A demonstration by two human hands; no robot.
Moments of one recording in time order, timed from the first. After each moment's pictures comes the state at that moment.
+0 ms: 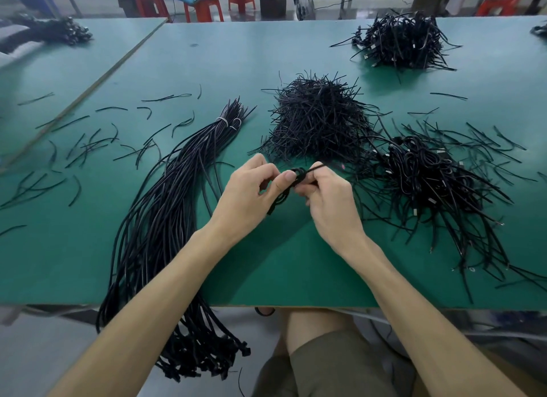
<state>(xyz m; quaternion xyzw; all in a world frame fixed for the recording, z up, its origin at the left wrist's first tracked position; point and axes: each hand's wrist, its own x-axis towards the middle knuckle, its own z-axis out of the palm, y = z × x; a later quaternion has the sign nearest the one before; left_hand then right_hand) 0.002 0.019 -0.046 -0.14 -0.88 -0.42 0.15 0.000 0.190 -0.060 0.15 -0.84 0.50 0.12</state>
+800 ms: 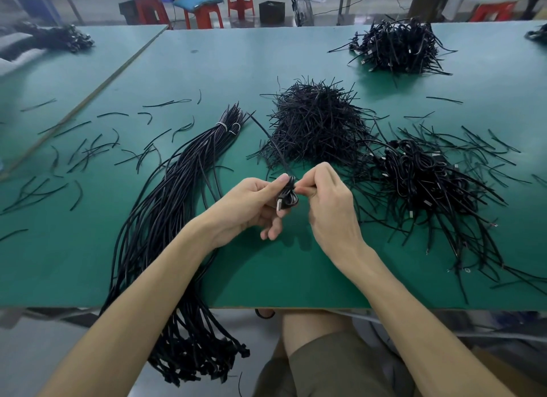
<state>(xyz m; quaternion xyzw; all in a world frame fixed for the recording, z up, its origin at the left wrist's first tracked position) 0.010 0.015 -0.030 -0.12 -0.69 -0.67 -0.23 0.005 0.191 -0.070 0.22 -0.83 0.45 0.26</state>
